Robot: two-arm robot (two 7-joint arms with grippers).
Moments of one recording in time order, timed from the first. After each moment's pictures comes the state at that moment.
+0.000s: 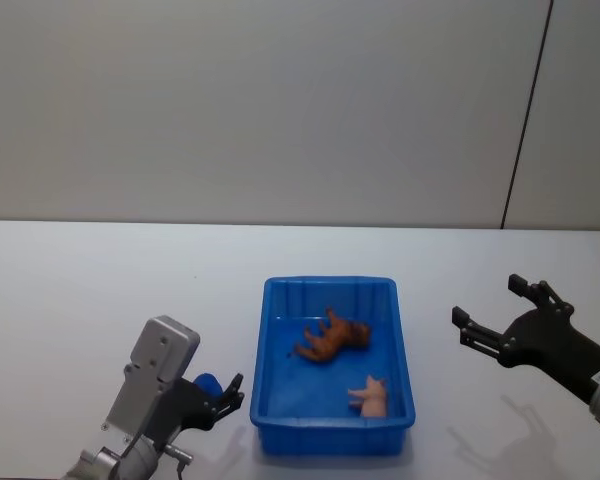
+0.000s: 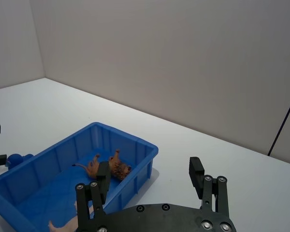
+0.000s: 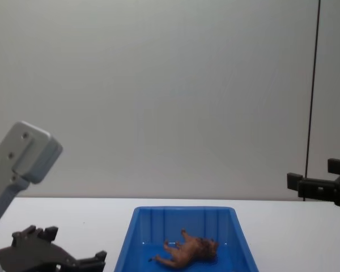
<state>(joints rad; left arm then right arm) -0.11 0.48 0.42 -1.57 -0.22 0.15 0.01 0.10 0.36 -0.18 -1.60 0.30 0.07 0.39</state>
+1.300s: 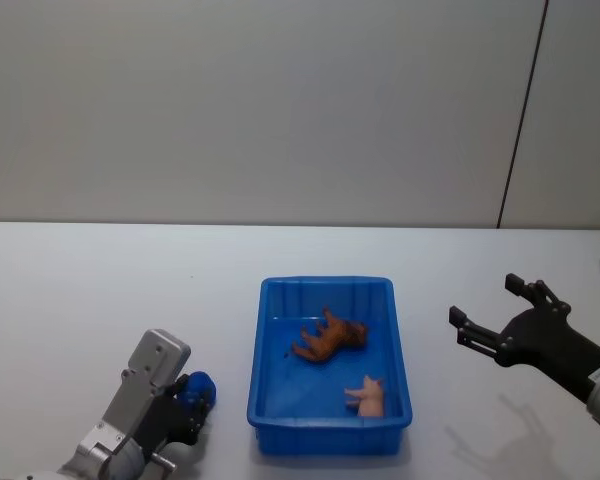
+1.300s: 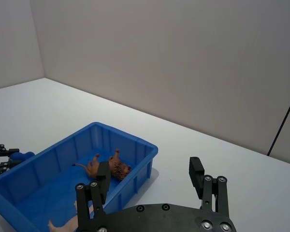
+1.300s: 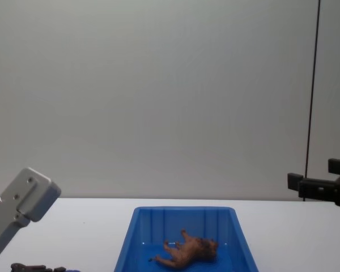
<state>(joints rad) -0.21 0.42 0.40 -1.31 -0.17 0.12 -0.14 0.09 0.37 -0.18 -1.60 0.29 0.07 0.39</state>
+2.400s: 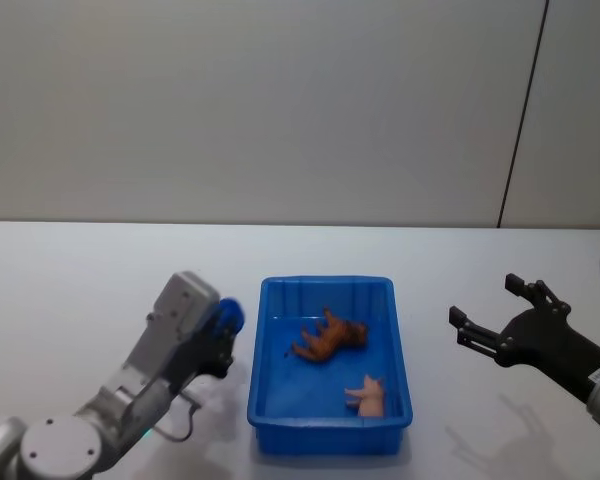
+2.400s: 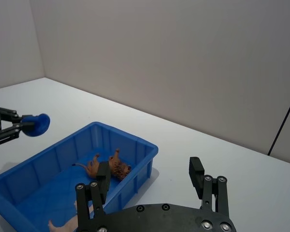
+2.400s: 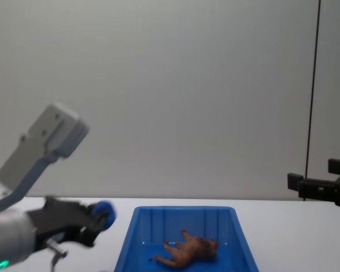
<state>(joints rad) -0.28 0.39 0.38 -1.37 -0.08 0.07 -0.19 0.09 0.37 -0.18 -1.60 0.29 0.07 0.39</state>
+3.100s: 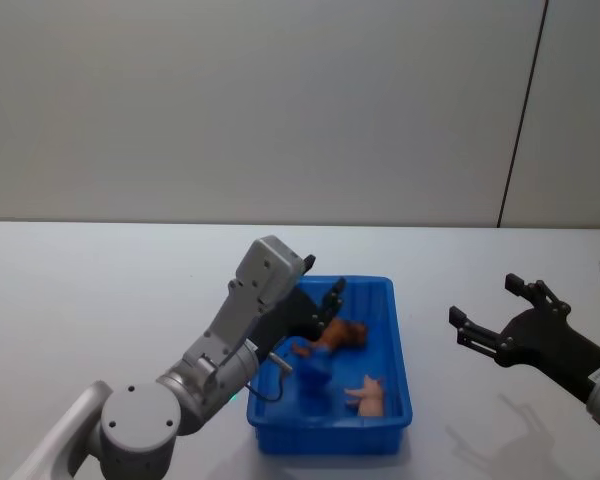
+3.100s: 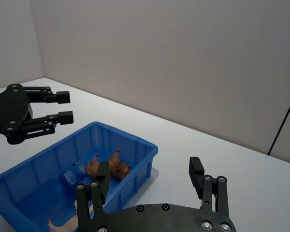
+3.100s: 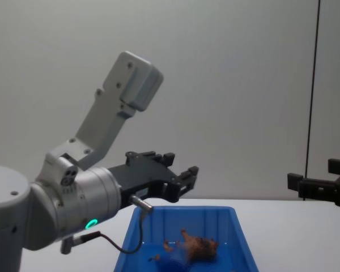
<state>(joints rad) -0.38 0.25 0.45 -1.34 -0.05 -0.05 -0.25 0.09 0.37 -0.18 -1.60 0.29 0.07 0.39</state>
